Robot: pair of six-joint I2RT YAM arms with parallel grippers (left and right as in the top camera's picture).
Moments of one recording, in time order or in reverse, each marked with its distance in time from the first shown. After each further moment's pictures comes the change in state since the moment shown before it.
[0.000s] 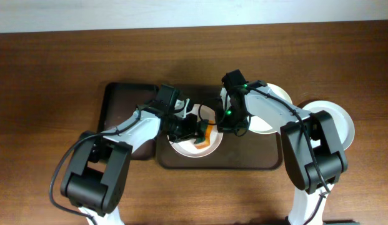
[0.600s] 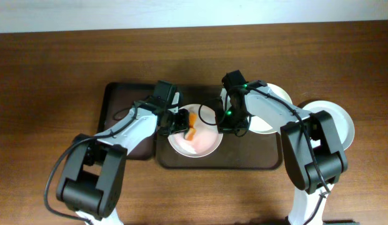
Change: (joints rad) left arm 0.022 -0.034 0.034 -0.068 -0.354 0.035; right arm 0.000 0.000 0.000 -0.011 0.000 0.001
